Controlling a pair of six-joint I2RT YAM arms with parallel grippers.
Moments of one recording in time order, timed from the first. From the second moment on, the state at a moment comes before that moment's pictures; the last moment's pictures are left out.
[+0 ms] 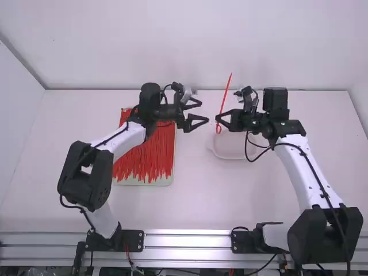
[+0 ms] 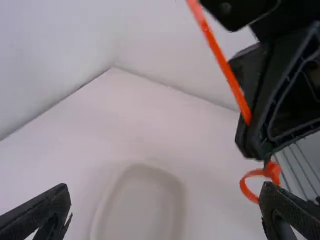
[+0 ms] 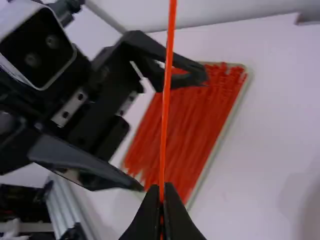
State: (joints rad) left arm -0.29 1.80 1.18 0.37 1.05 -0.05; right arm 0.09 1.41 1.16 -0.51 -0.87 0.18
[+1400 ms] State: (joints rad) left arm -0.13 1.80 1.18 -0.16 1.02 0.11; right arm 0.16 1.49 0.75 -0.03 -0.17 0.26
